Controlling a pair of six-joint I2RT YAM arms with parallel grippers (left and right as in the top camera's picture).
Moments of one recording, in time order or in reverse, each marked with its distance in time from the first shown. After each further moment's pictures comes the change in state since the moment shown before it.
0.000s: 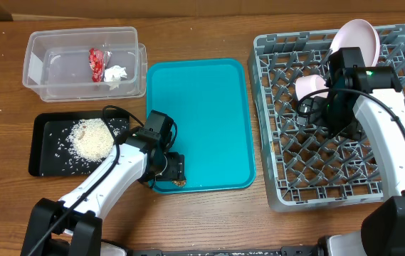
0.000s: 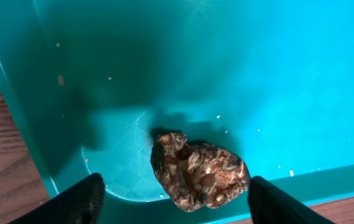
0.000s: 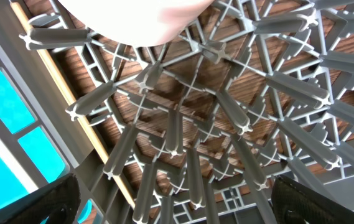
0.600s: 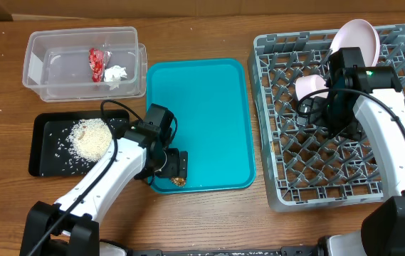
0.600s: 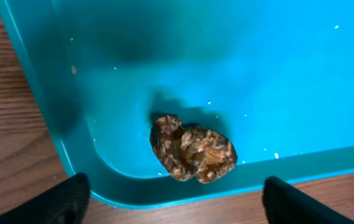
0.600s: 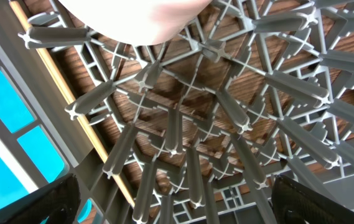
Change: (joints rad) left arm 0.000 -0.003 0.080 -0.114 0.000 0.000; right arm 0.000 0.000 0.000 -0.003 0.000 0.000
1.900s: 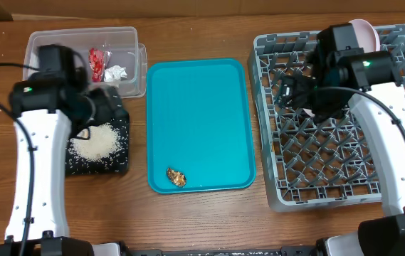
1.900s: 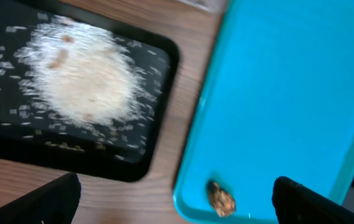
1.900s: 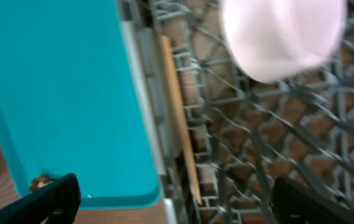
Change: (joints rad) left arm 0.441 -0.004 0.579 -0.340 -0.053 0.064; right arm 0.104 -0.001 0.227 -0.047 -0.143 -0.018
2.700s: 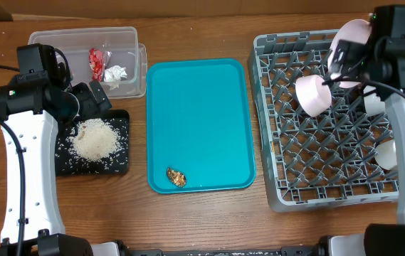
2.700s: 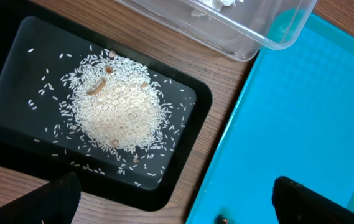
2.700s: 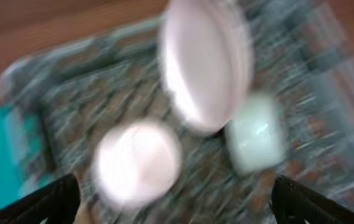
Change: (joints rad) left arm 0.120 0.000 0.000 0.083 -0.015 -0.012; right arm -0.175 -0.045 0.051 0.257 0.258 -0.120
